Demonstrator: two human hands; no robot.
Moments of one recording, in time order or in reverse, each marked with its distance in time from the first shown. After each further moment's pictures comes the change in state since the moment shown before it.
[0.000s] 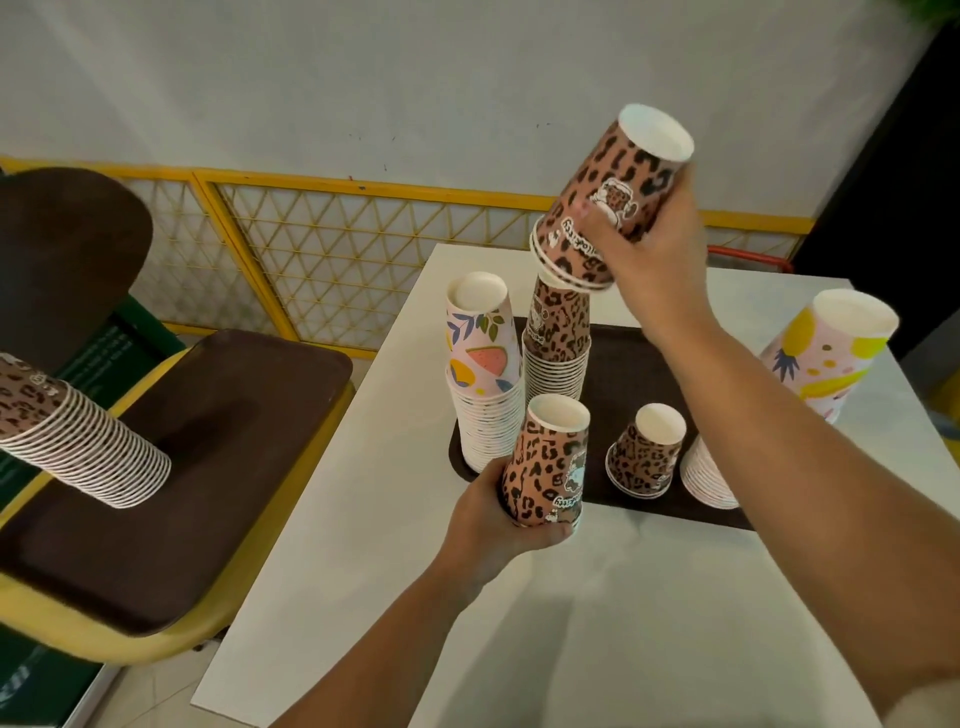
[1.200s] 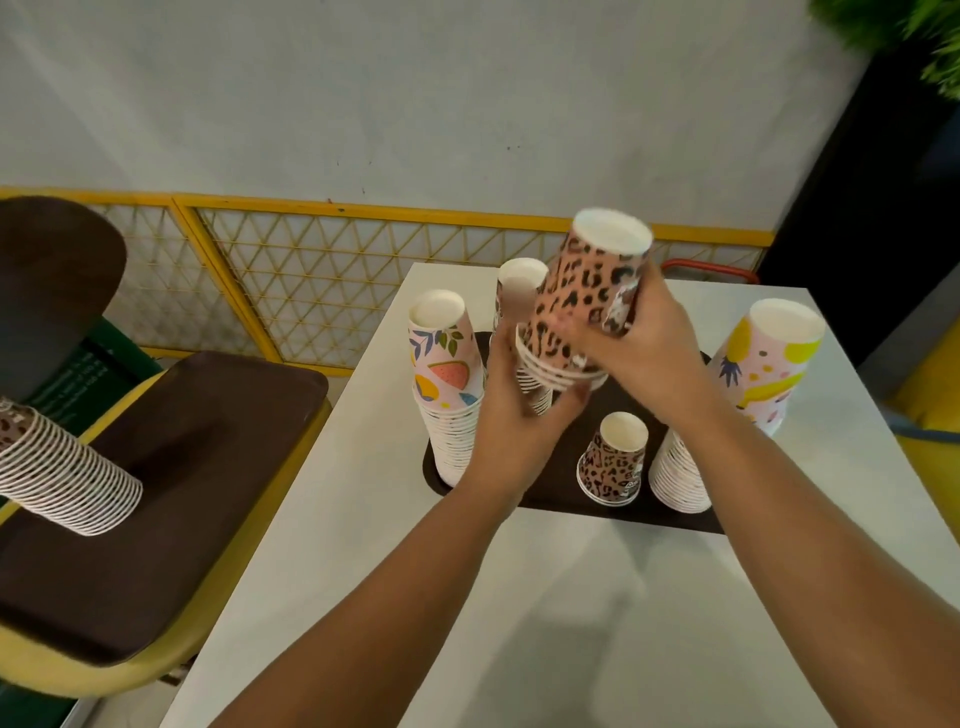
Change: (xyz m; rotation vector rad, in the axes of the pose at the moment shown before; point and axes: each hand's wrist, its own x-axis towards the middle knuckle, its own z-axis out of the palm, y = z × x) left_hand 0.024 0.109 0.031 -0.226 0.103 0.448; right_hand -0.045 0.007 -0.045 -0.069 -0.247 0.053
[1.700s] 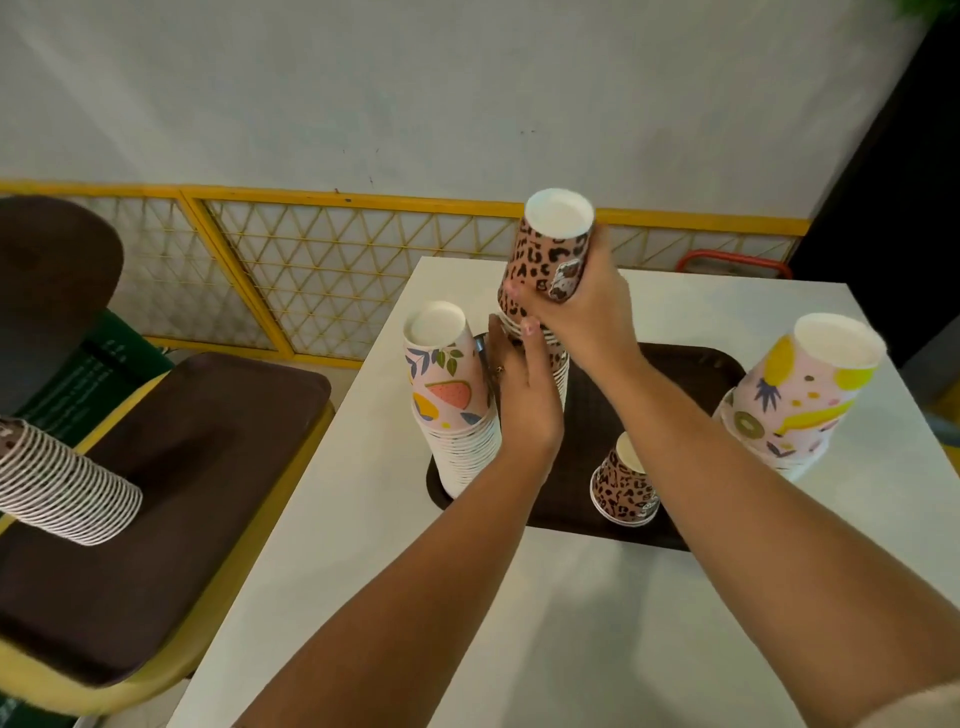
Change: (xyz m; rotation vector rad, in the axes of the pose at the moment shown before) left_hand 0.059 -0.023 0.024 0.070 0.299 -0.215; right_hand 0.073 0.037 0.055 0.020 0.146 -0.028
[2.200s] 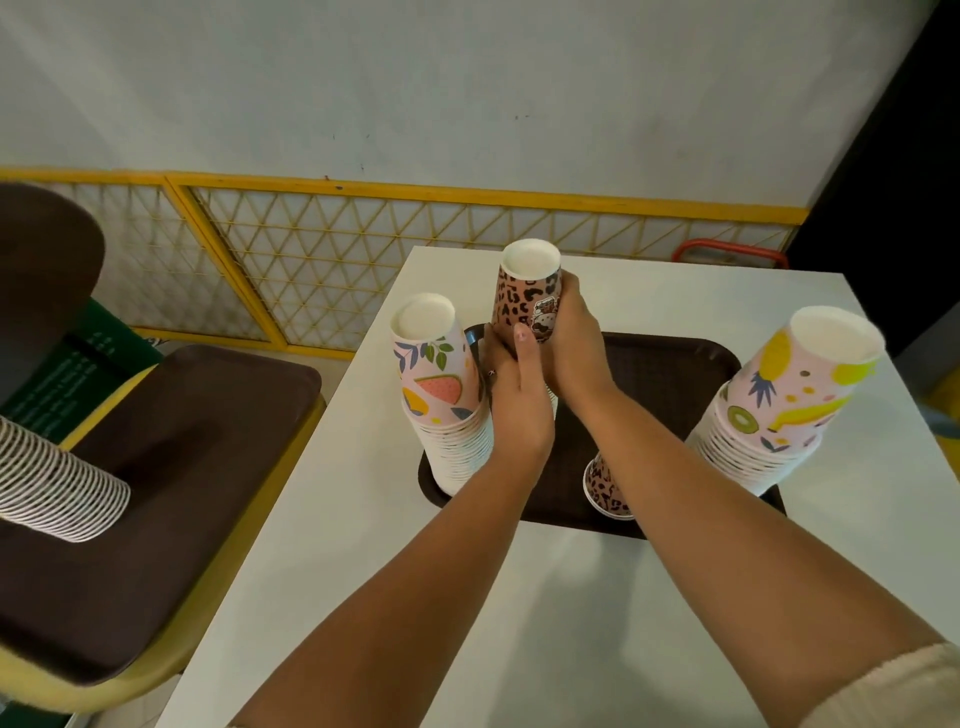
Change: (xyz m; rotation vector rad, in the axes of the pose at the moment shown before) left_hand 0.007 -0.021 0.004 0.004 0.024 -0.019; right_hand -0.019 0.039 0.020 -0.139 -0.138 0.121
